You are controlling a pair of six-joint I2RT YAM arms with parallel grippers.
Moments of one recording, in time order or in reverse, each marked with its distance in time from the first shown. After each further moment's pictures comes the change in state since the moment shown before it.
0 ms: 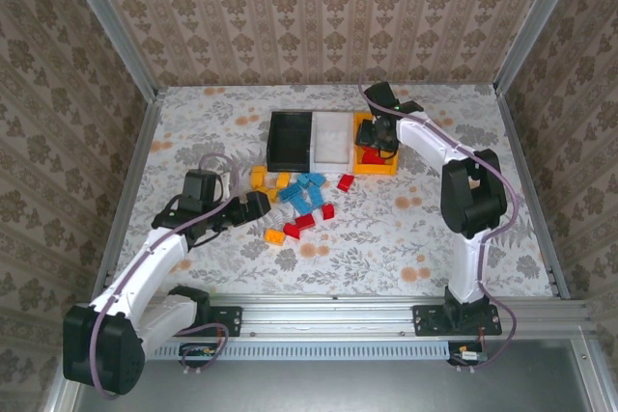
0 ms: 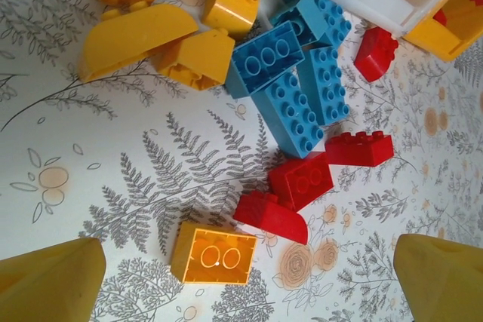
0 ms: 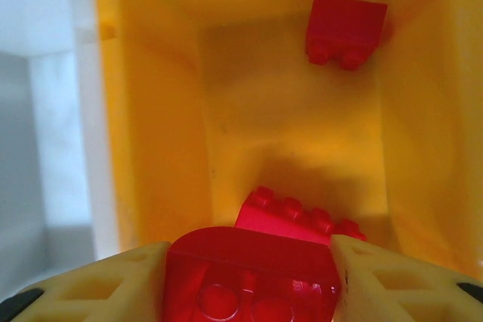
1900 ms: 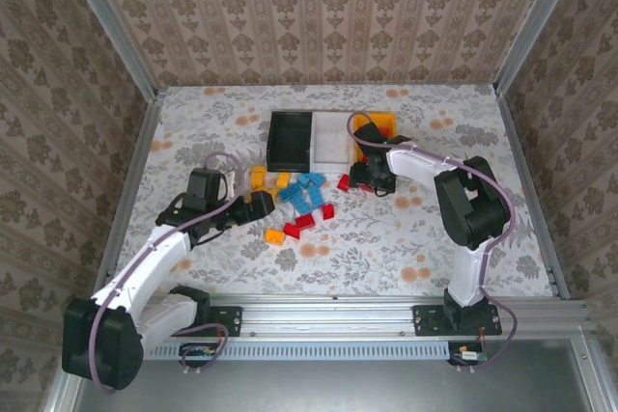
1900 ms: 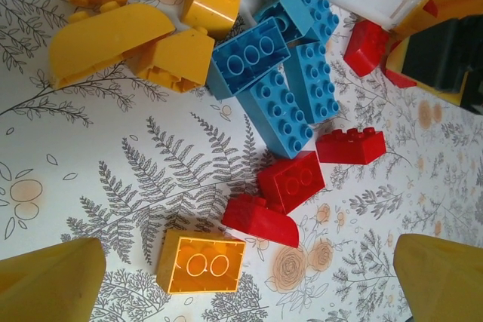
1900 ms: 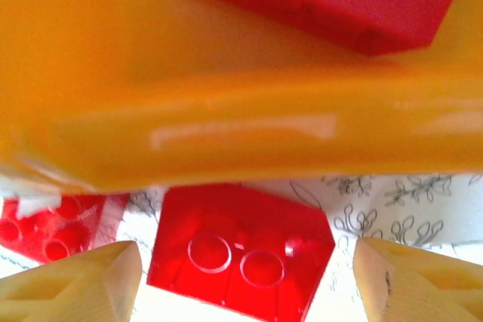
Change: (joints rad) left arm -0.034 0.037 0.004 0.045 0.003 0.000; right arm 0.103 -0.098 -0.351 0.072 0.000 0.066
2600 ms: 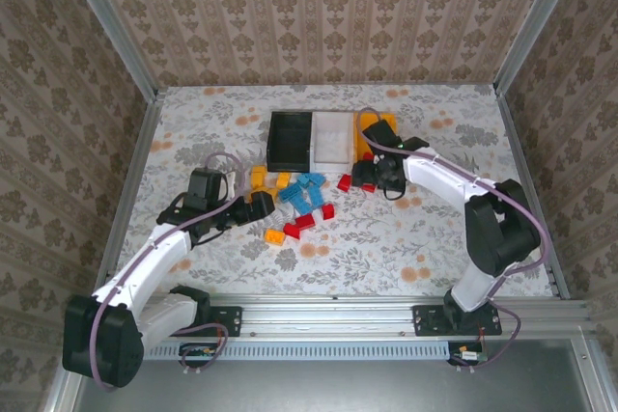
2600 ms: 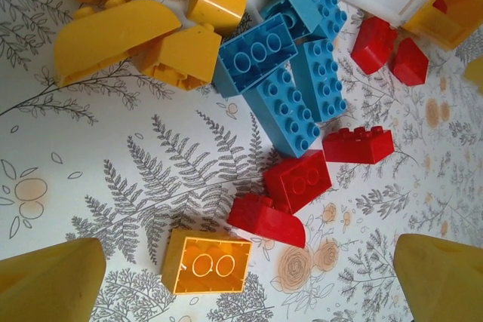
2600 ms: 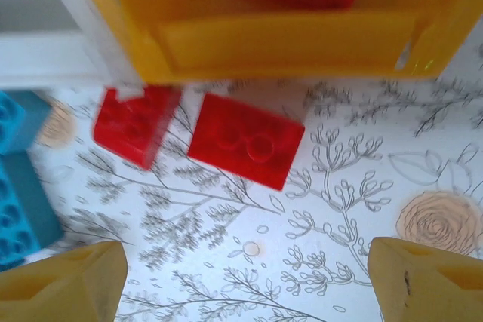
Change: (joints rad) left arm 0.000 0.006 0.000 0.005 -0.003 0.003; right arm 0.018 -0.225 -0.104 -0.050 -0.011 -0.034
